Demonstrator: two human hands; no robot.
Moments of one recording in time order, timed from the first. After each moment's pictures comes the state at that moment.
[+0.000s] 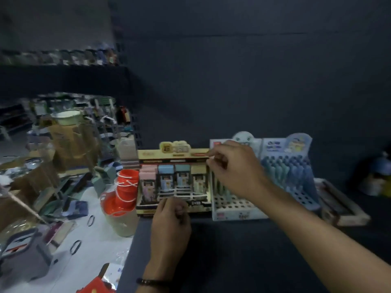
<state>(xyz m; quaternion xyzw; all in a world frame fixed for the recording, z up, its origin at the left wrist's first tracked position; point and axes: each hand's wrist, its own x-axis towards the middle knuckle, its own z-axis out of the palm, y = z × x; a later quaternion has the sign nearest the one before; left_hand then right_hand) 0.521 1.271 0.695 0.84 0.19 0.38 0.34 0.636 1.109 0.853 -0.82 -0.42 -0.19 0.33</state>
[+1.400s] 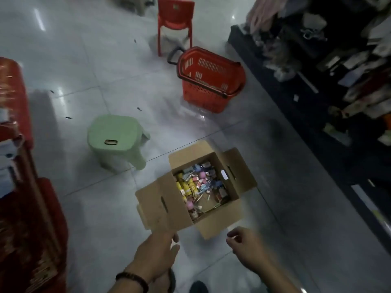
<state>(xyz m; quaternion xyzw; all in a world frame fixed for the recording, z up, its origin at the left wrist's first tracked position) 0.284 0.170 0.232 0.62 -0.60 -0.48 -0.11 -0.002 0.164 0.239 -0.43 0.76 0.04 0.48</state>
